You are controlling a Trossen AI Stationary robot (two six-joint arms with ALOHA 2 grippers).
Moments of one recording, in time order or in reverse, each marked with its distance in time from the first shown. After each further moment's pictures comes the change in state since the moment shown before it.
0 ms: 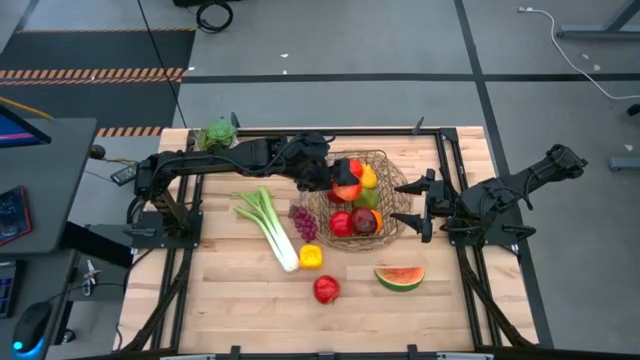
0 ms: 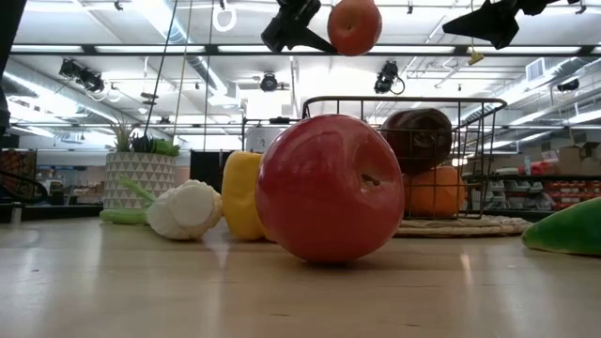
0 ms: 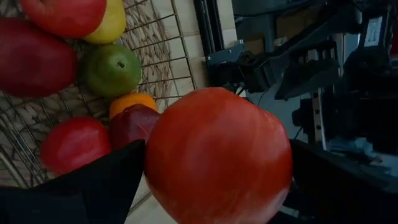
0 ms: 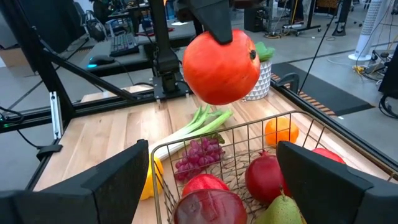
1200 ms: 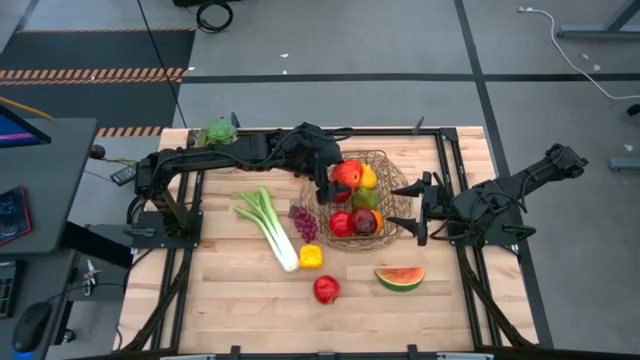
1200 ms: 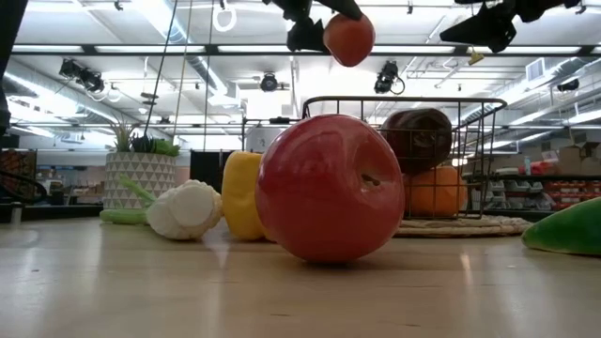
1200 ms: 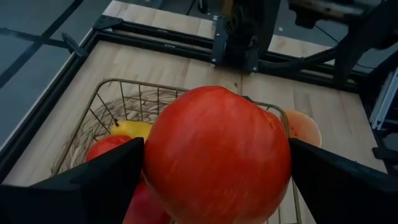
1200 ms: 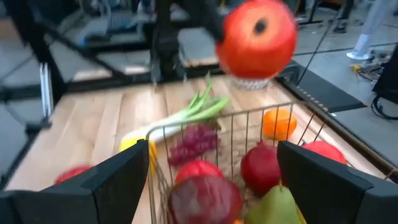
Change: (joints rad) left arm 0.040 0.000 0.000 0.012 0.000 1.182; right arm 0.000 0.050 0.000 -0.030 -0.012 -0.036
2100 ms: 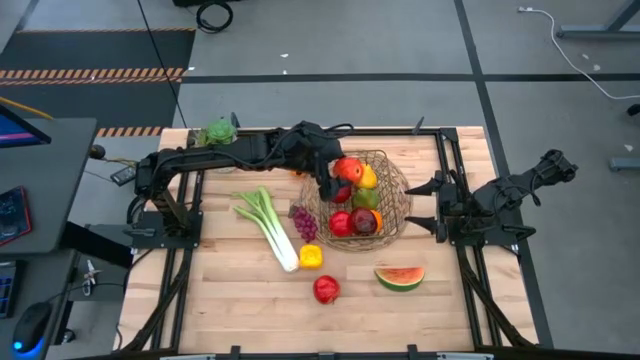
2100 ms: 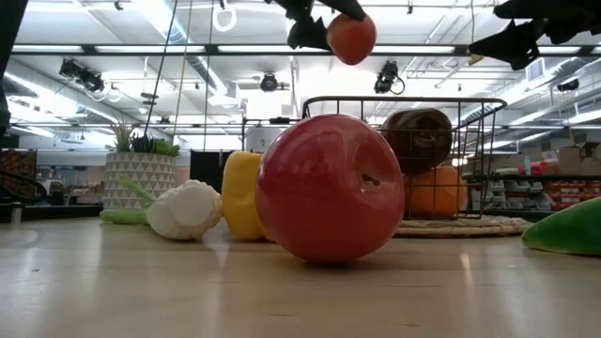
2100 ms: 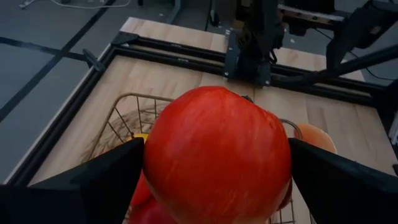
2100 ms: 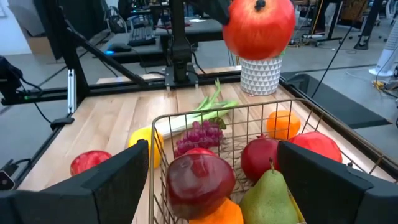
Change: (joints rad) left arm 0.000 0.000 0.000 0.044 -0.054 0.008; right arm 0.026 -0.335 -0.158 -0.075 -0.042 -0.055
